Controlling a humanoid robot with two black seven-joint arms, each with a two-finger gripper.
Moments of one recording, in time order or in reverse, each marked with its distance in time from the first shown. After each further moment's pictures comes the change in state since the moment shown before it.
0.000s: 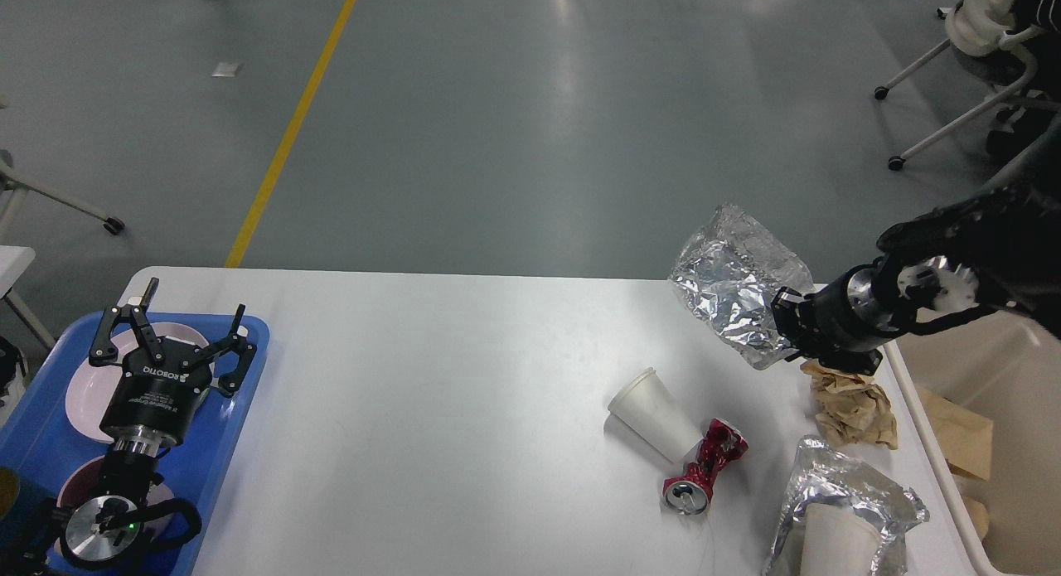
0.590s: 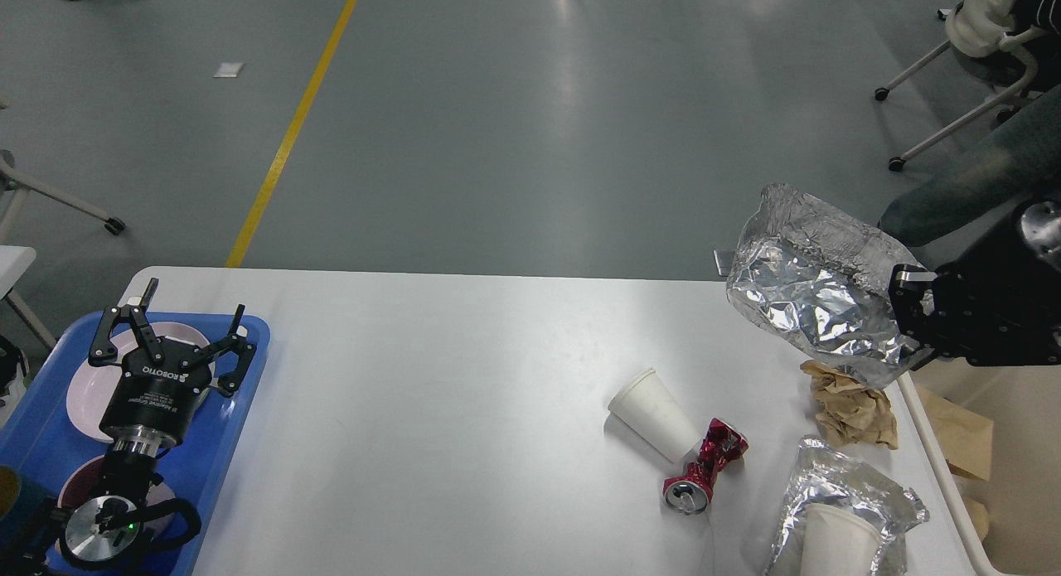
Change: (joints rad) left arm 0.000 0.001 0.000 0.000 0.000 0.002 0.000; right arm 0.600 -0.035 -0.374 0.473 -0.182 0.222 0.122
